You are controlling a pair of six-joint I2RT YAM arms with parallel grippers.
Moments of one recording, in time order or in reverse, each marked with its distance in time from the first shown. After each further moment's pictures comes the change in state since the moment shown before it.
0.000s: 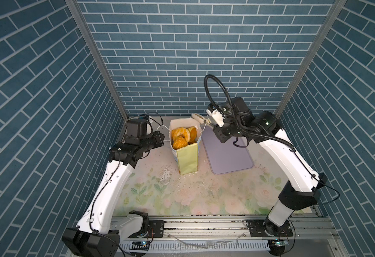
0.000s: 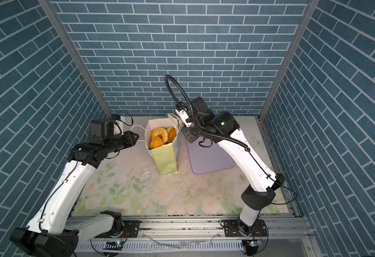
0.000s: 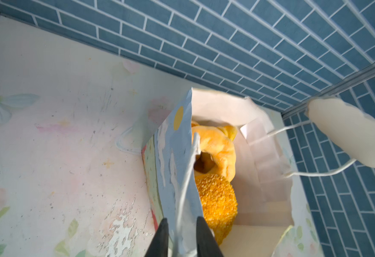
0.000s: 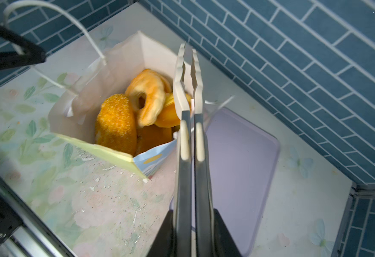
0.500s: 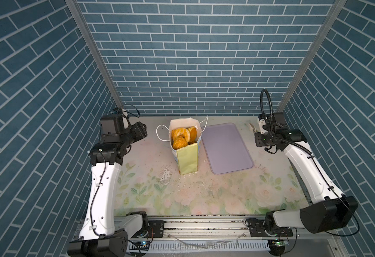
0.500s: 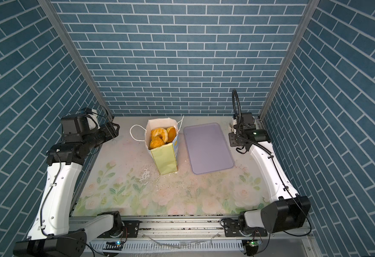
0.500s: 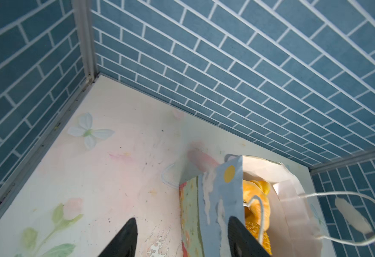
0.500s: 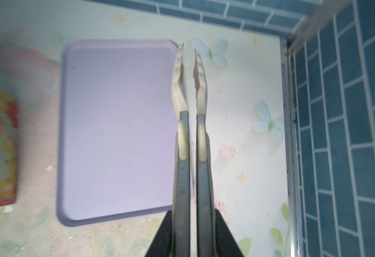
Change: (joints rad) left arm 0.328 -0.019 0.079 -0.032 0.000 0.046; right arm -0.650 -0.304 -0.877 0.383 -0.080 0.036
